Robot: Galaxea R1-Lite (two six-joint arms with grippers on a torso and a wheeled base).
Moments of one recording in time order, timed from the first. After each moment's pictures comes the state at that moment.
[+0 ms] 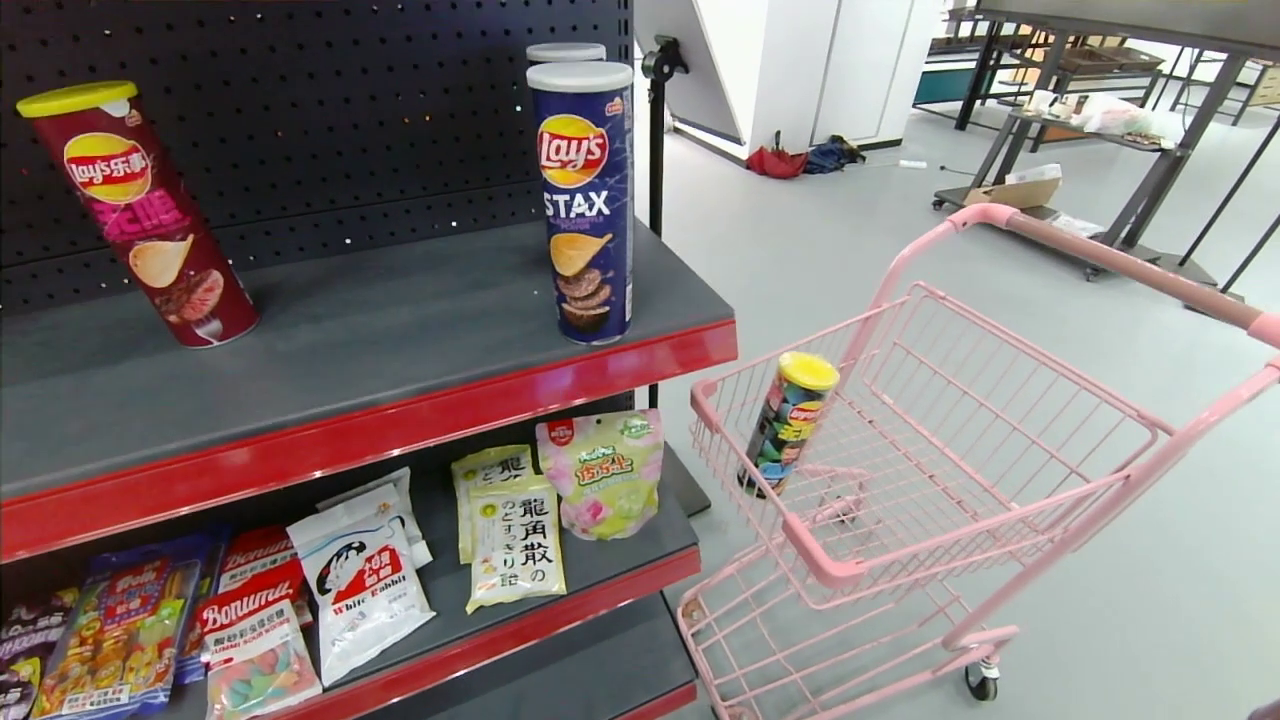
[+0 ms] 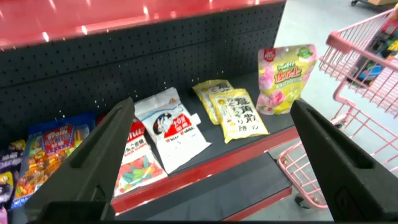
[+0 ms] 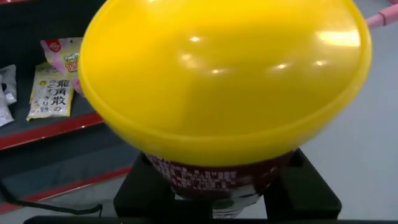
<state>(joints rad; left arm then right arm) 0.00 0.00 0.00 0.00 -0.03 0.01 0.10 0.40 -0.58 0.35 -0.07 -0.02</state>
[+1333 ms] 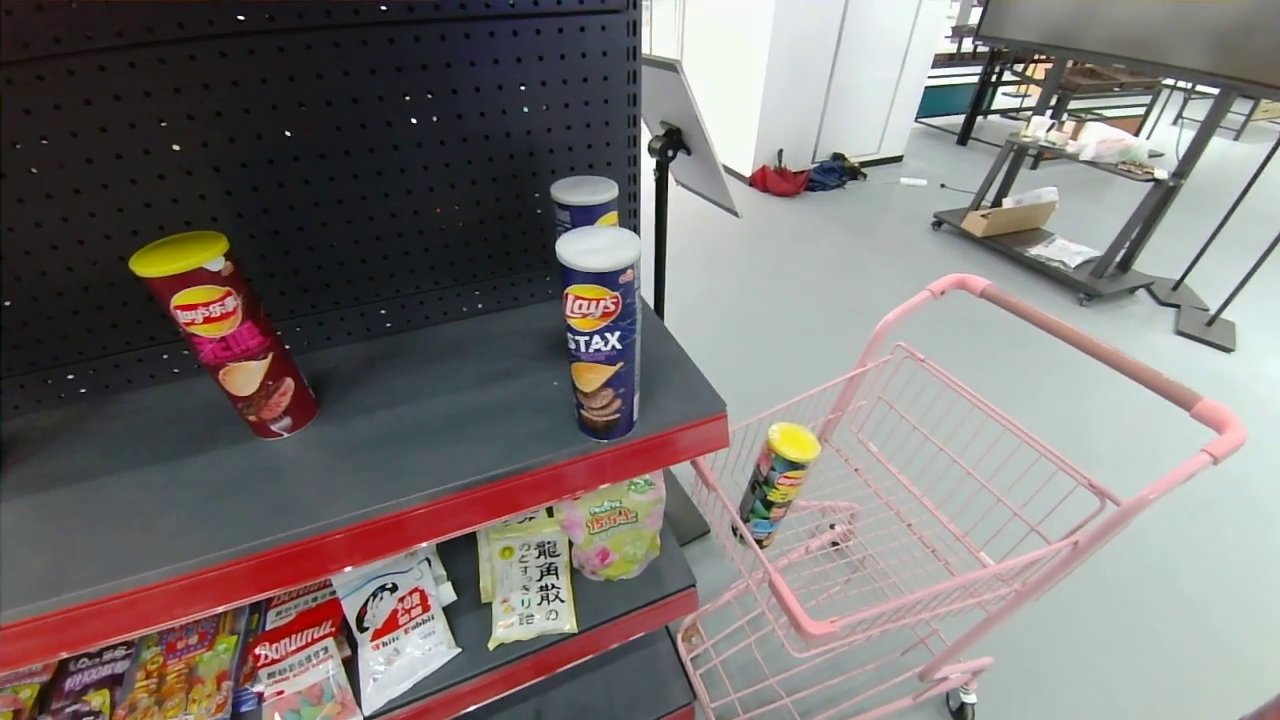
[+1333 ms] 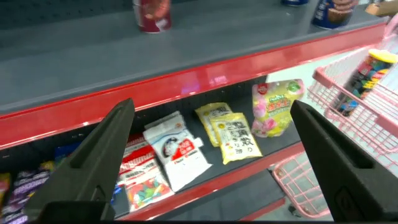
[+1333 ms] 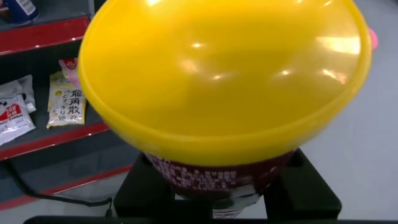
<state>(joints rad) 0.00 0.00 0.00 0.00 -0.04 0.01 0.10 0.46 -0.56 0.34 -0.07 -0.02</state>
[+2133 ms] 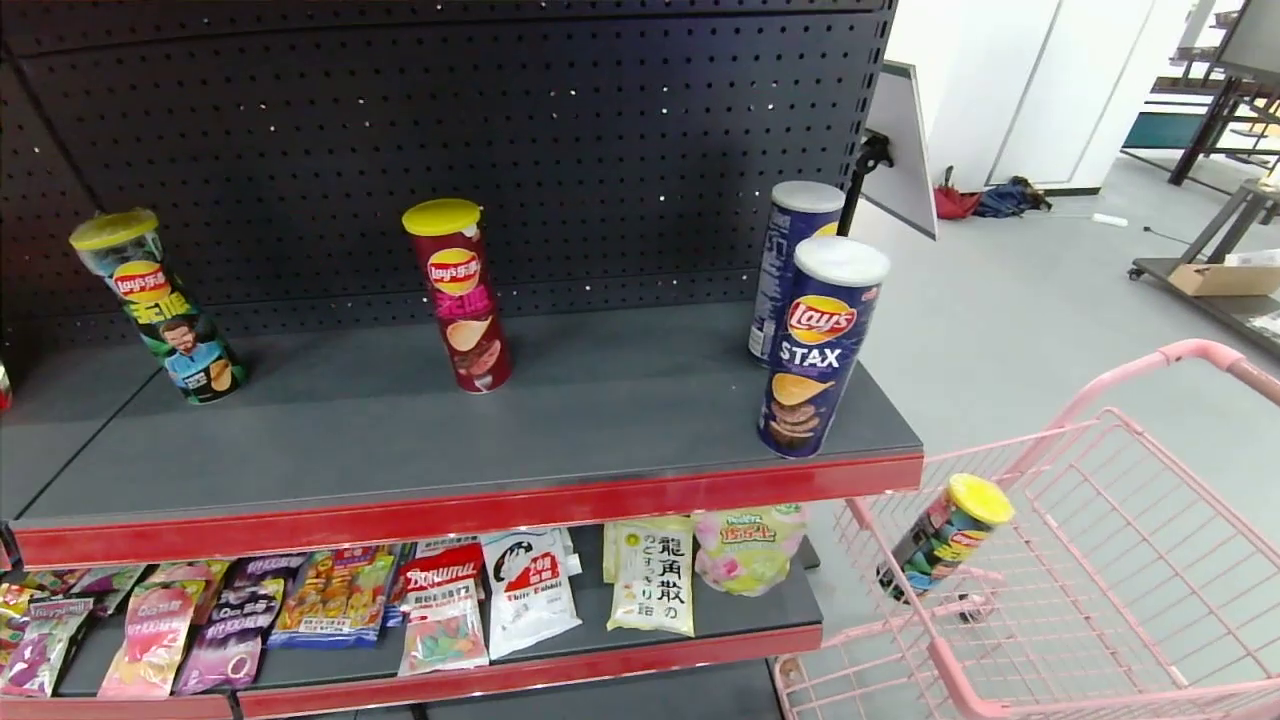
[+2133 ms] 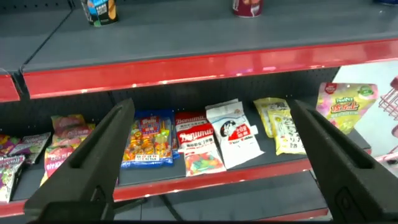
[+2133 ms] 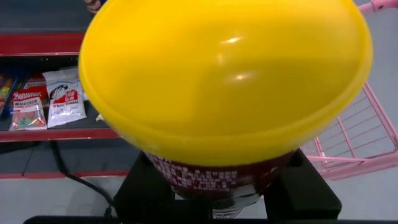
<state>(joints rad) 0.00 0.00 0.00 0.00 -0.04 0.03 0.10 0.38 -0.50 0.34 -0.07 -0.03</state>
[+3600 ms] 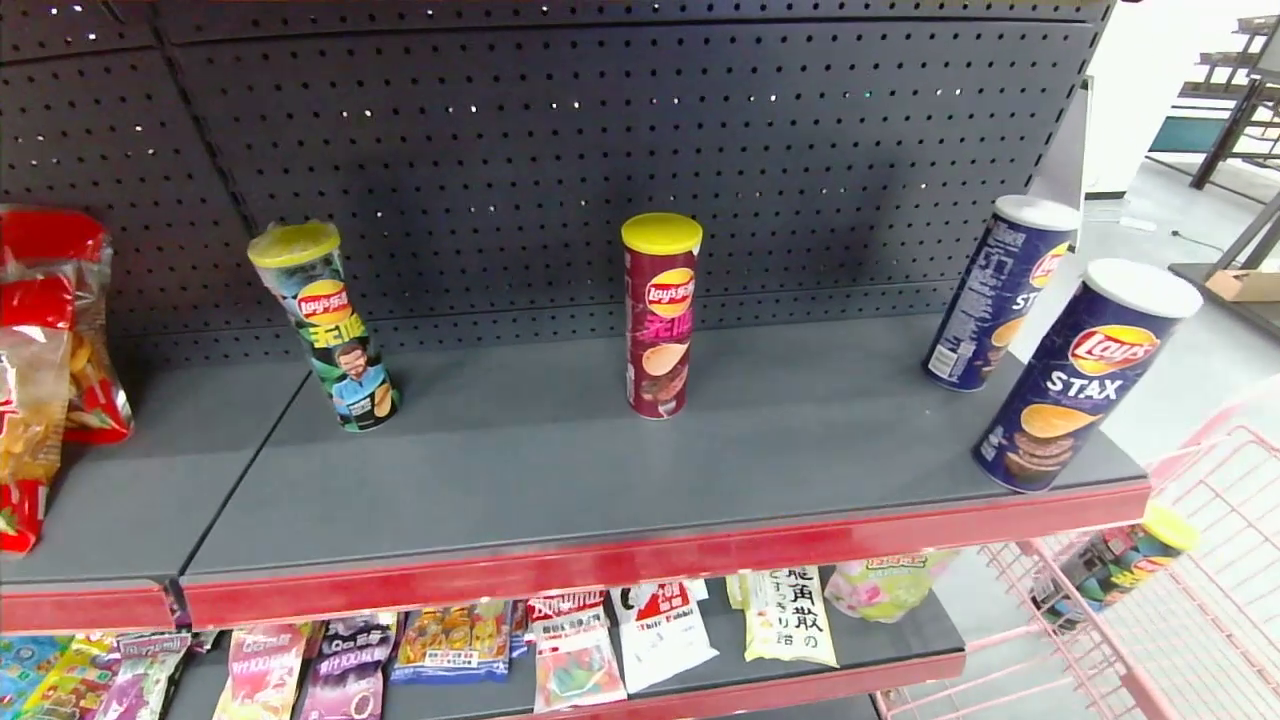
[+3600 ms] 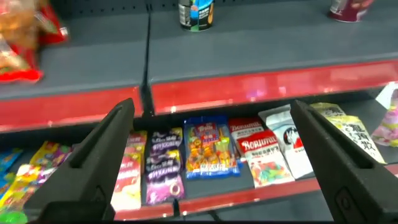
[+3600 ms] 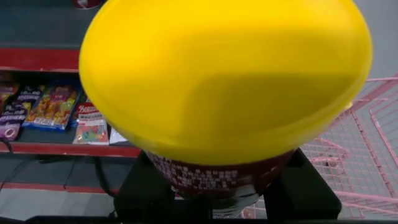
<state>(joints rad) 0.00 0.00 0.00 0.00 -0.04 0.03 0.15 0.22 -0.41 0.33 -0.03 -0.04</state>
